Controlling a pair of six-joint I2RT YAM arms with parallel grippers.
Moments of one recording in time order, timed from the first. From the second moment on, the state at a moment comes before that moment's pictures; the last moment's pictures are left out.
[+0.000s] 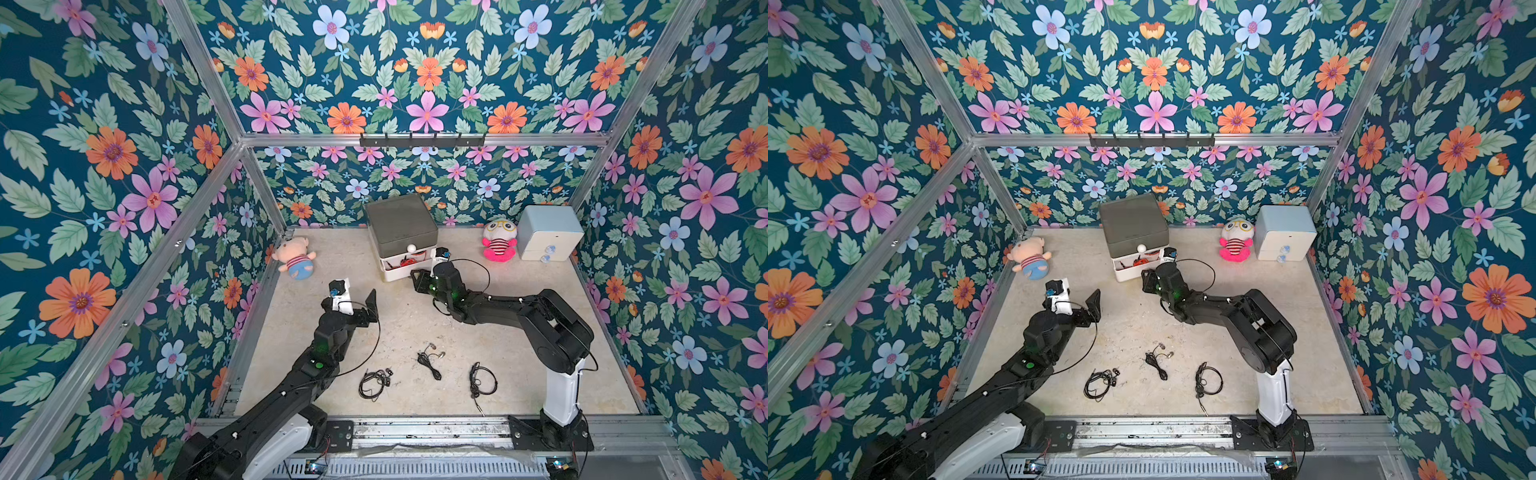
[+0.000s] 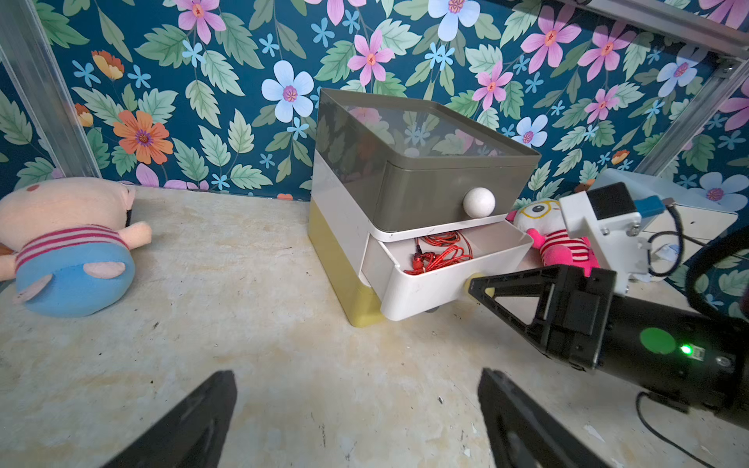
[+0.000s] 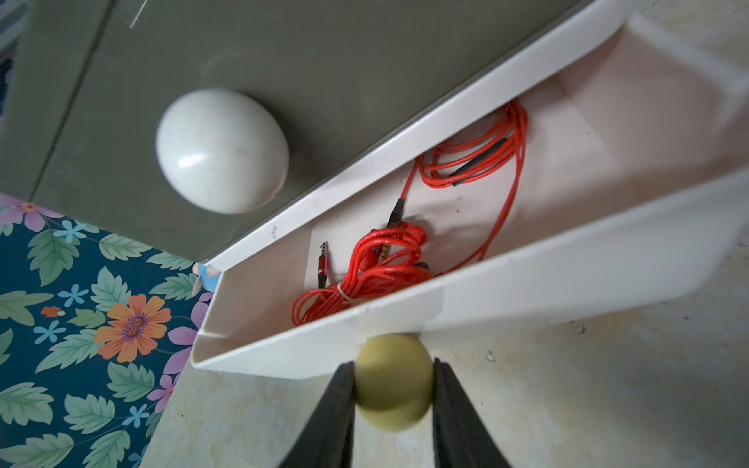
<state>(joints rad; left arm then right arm) -0.53 0.88 0.34 0.39 -0.30 -0.25 0.72 1.96 1.12 0.46 0.07 0.72</state>
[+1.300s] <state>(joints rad) -0.53 0.86 0.33 0.39 -0.30 -0.25 0.69 2.08 1.24 0.51 0.07 0.68</state>
